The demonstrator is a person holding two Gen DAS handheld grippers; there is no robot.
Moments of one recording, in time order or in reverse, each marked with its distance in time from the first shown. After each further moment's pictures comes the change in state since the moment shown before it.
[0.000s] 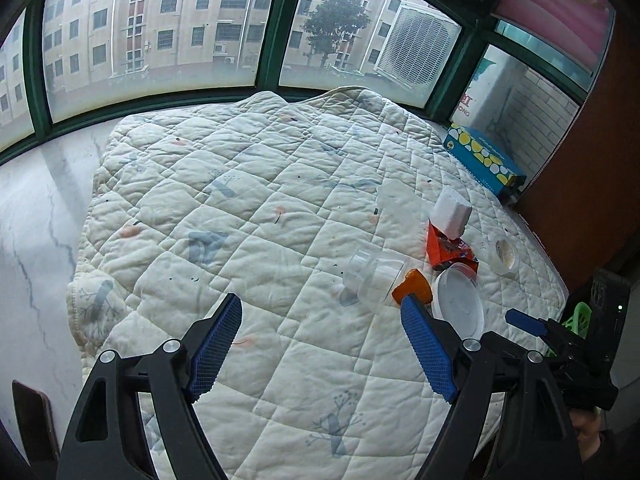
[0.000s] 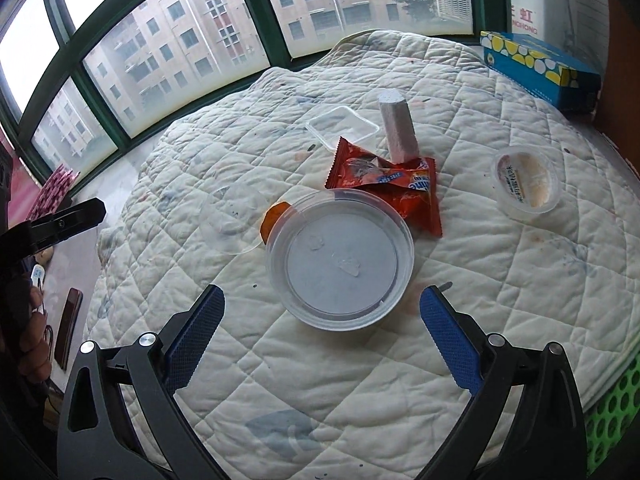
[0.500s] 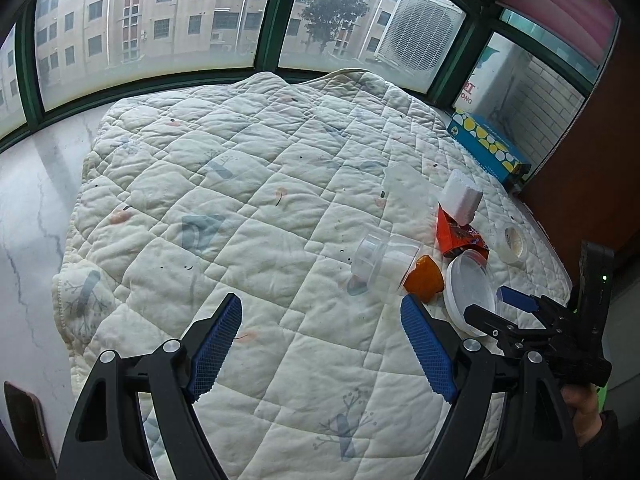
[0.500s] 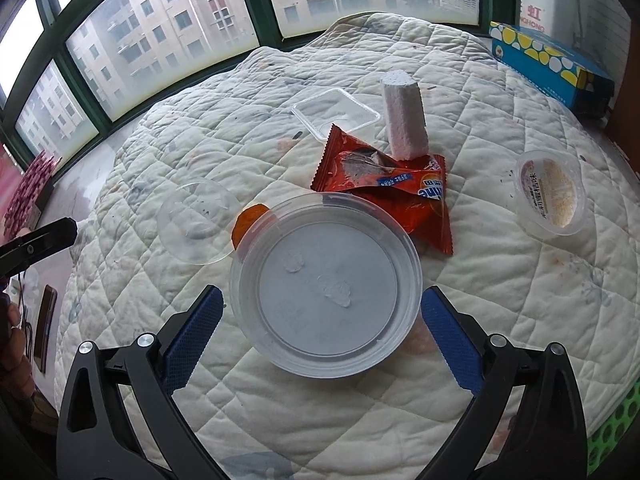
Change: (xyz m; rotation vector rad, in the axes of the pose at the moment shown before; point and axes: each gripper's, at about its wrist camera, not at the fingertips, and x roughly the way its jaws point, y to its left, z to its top) left arm 0.021 0.005 -0.004 0.003 0.048 -0.010; right arm 0.037 -0.006 0.014 -0.021 0.047 -0.044
